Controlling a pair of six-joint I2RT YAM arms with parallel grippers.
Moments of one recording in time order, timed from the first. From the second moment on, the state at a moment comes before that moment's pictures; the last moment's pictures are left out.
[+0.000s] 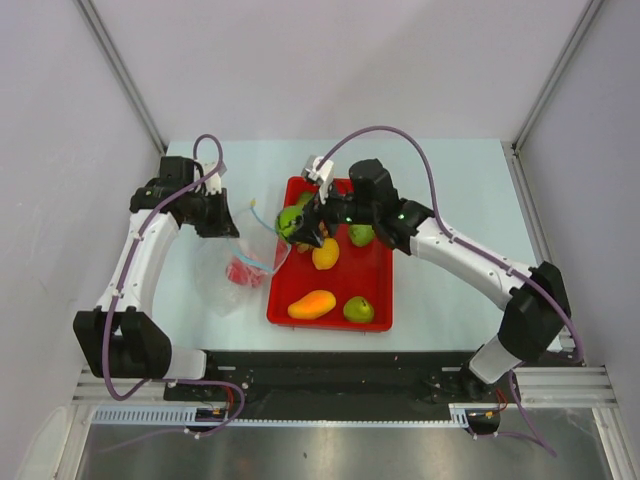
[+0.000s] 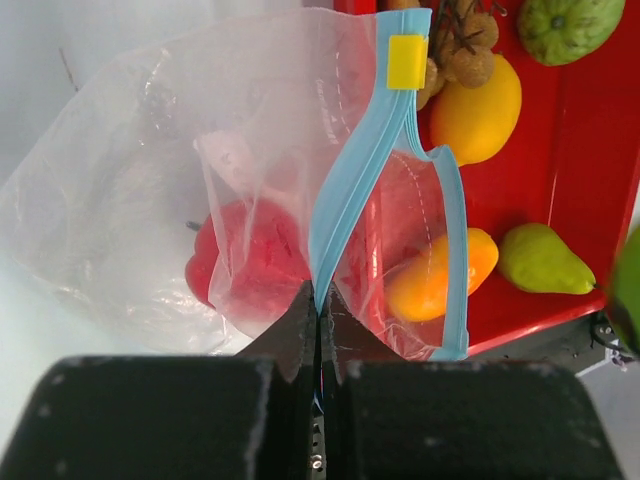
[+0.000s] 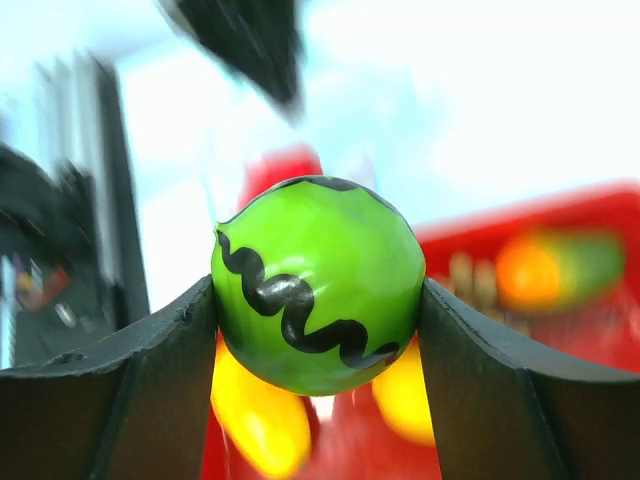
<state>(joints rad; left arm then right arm) -0.01 1.37 1.32 -0.98 0.37 -0.08 0.76 1.59 1.35 -0.16 -0.50 -0.09</state>
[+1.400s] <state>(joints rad) -0.01 1.32 1.29 -0.96 0.53 -0.08 0.76 1.73 1.38 -0.67 -0.61 -0.57</state>
